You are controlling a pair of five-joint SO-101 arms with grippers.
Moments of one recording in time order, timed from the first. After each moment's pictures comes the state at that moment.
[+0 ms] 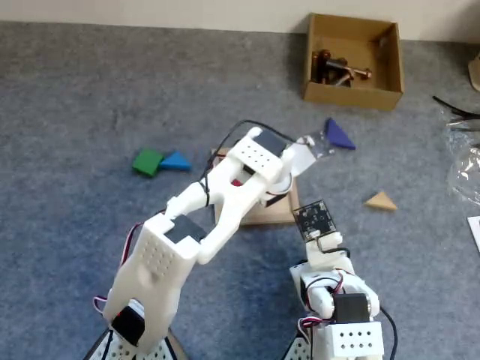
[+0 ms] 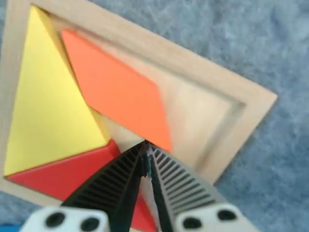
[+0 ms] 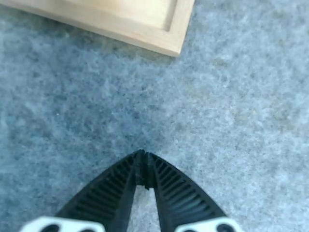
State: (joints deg) left arm 31.6 38.5 -20.8 77.2 -17.5; right arm -7.7 -97.1 96.0 70.1 19.9
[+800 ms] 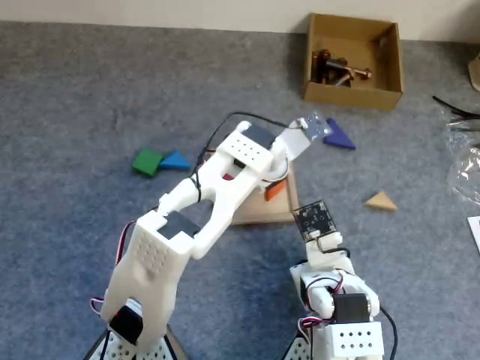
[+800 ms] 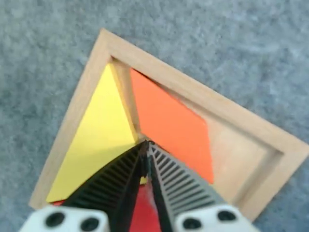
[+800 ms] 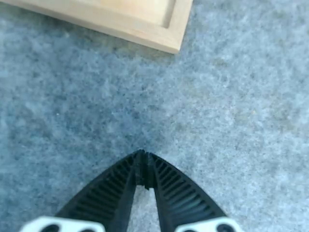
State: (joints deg) left arm 26.7 38.5 -20.8 66.9 -17.5; right arm -7.7 -97.1 96.0 70.1 19.9
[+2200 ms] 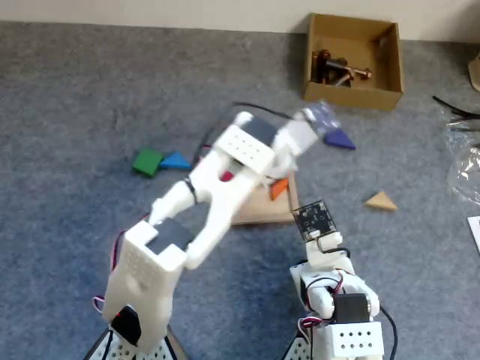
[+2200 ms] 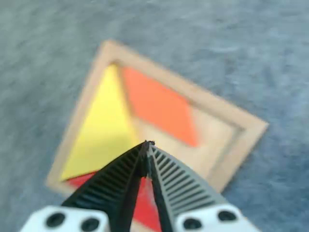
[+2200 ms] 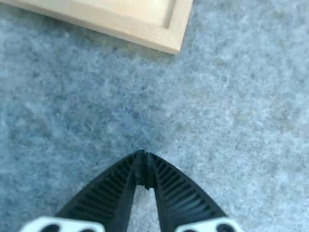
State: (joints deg) left arm 31.2 30.4 -20.8 73.8 -17.6; right arm -7.7 -97.1 96.0 70.1 19.9
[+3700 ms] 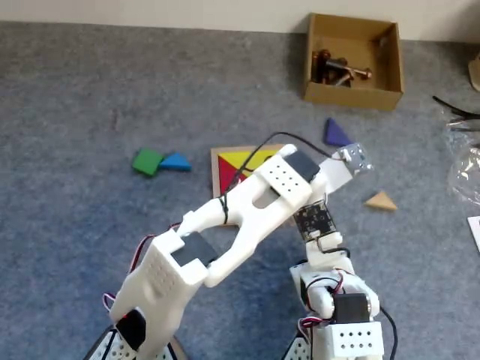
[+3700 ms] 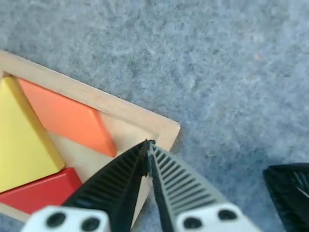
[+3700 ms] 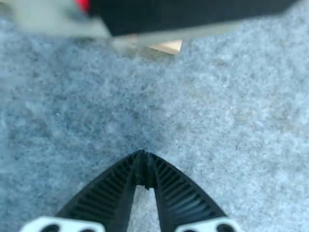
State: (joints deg) left arm 41.8 33.7 -20.8 76.4 -9.8; right arm -7.7 -97.1 96.0 70.1 19.9
